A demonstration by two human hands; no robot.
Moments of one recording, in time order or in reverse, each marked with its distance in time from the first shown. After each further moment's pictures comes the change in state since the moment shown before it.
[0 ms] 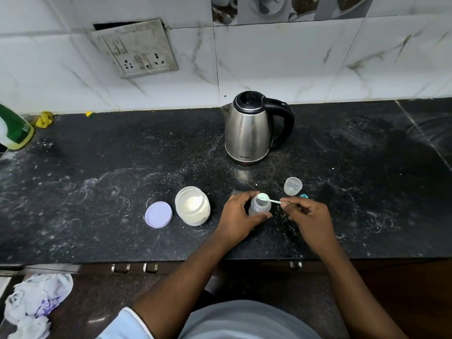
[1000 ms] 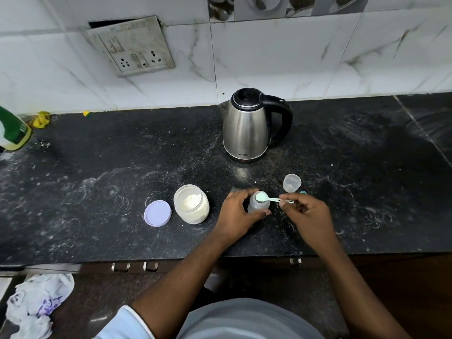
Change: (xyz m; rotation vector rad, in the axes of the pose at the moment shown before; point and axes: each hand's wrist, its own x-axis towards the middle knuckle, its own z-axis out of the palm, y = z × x) left_hand -0.001 0.002 -0.001 -0.010 0.011 0.012; right_hand -0.005 -0.002 0.000 -0.119 0.032 -0.112
